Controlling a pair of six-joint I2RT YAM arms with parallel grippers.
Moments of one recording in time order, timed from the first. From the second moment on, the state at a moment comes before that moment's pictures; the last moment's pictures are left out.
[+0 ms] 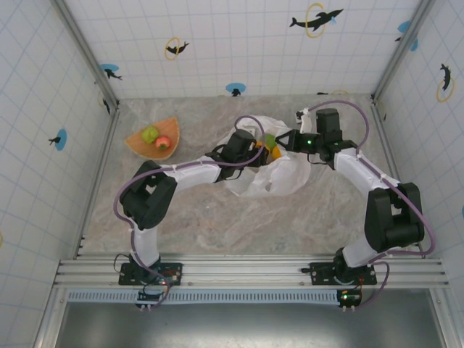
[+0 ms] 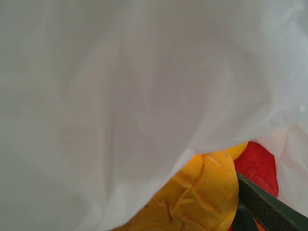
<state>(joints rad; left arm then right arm) -0.78 1.93 1.25 0.03 -0.02 -0.49 0.24 1.54 1.05 -0.13 -0.68 0.43</state>
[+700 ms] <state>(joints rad) -0.78 1.78 1.18 0.00 0.02 -0.41 0.22 1.54 1.03 -0.13 -0.68 0.42</state>
